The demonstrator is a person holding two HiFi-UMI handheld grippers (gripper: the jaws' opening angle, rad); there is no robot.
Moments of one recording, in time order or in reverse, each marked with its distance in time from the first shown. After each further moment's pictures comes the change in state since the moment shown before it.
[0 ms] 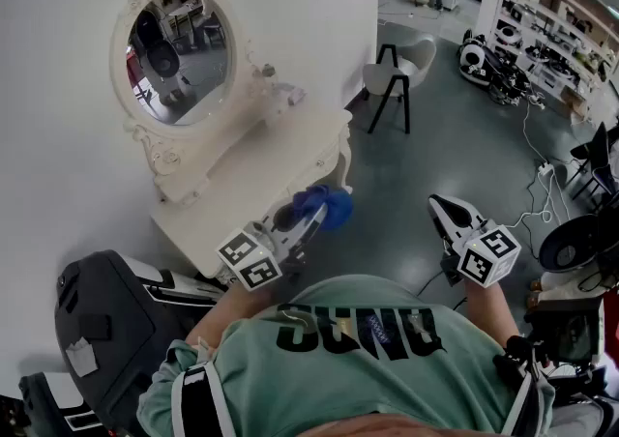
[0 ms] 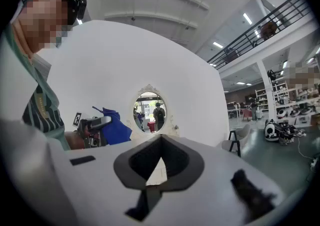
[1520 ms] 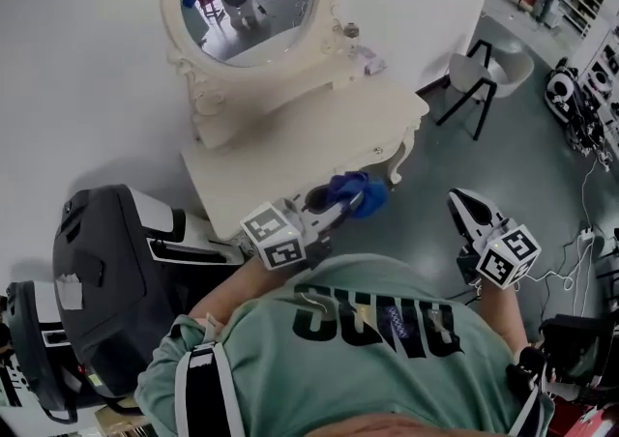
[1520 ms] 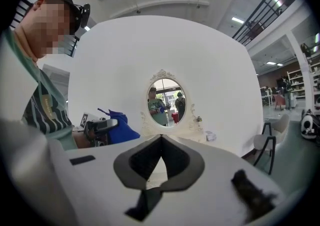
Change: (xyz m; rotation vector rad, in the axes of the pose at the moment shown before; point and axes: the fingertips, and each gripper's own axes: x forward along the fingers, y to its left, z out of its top) left arm 0.016 0.121 -0.024 -0.011 -0.001 0.198; right arm 0.169 -0.042 -0.023 0.031 0.112 0.322
